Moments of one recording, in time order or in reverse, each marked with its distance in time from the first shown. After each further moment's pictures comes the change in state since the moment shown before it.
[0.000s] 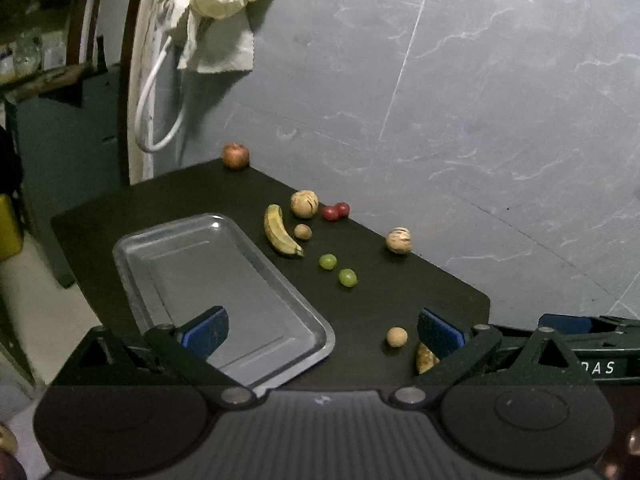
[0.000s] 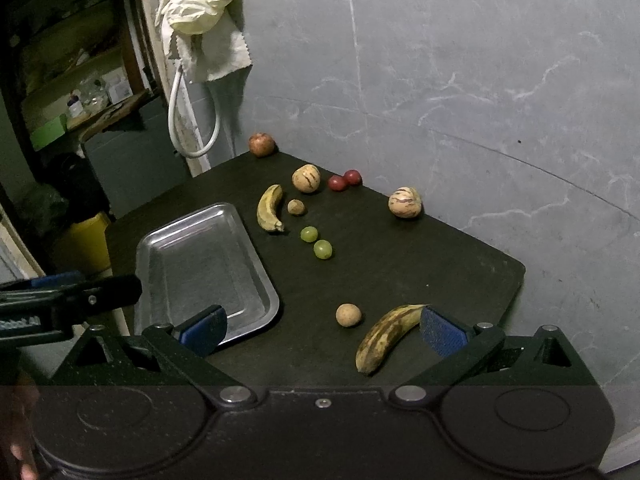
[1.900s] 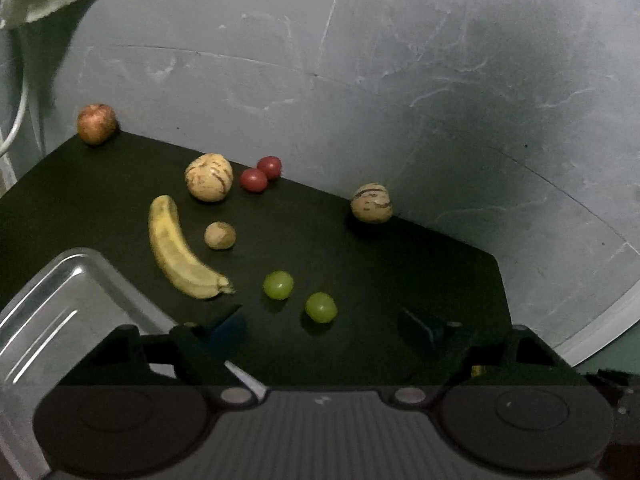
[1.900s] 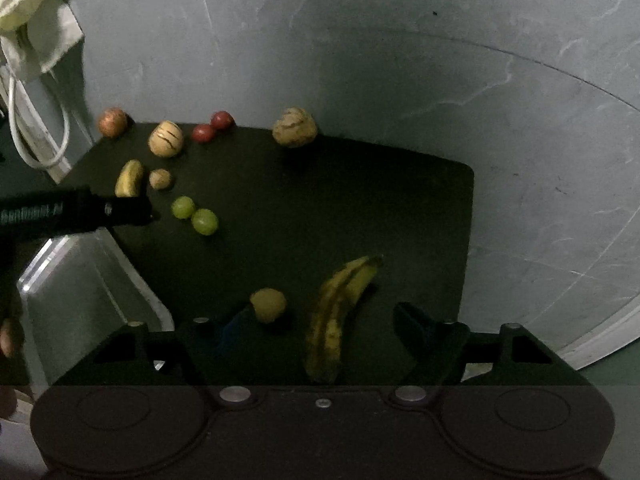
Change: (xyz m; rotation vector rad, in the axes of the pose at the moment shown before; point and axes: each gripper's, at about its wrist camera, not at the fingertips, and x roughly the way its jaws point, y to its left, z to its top) left arm 0.227 -0.004 0.075 0.221 0.271 -0.259; right arm 0.127 -0.021 -0.006 0.300 0.197 -0.329
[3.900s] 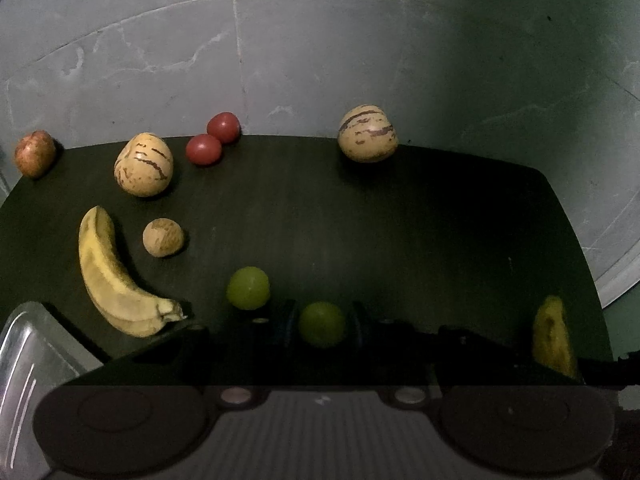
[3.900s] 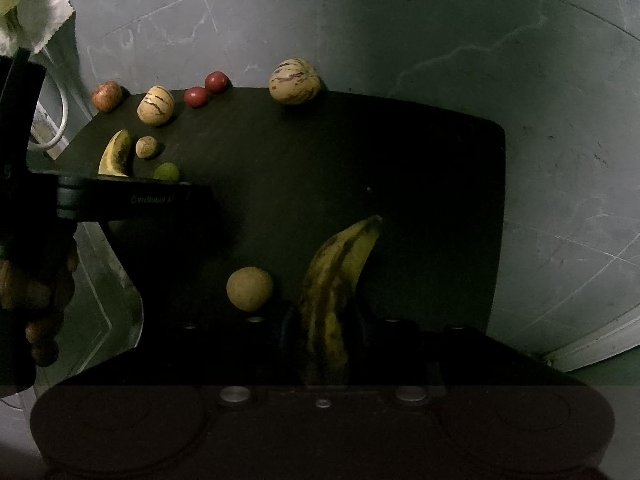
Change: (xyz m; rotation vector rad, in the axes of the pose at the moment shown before) left arm 0.096 -0.025 -0.007 0.242 0.141 0.088; right arm 0.051 -0.013 -0.003 0.018 0.061 0.070
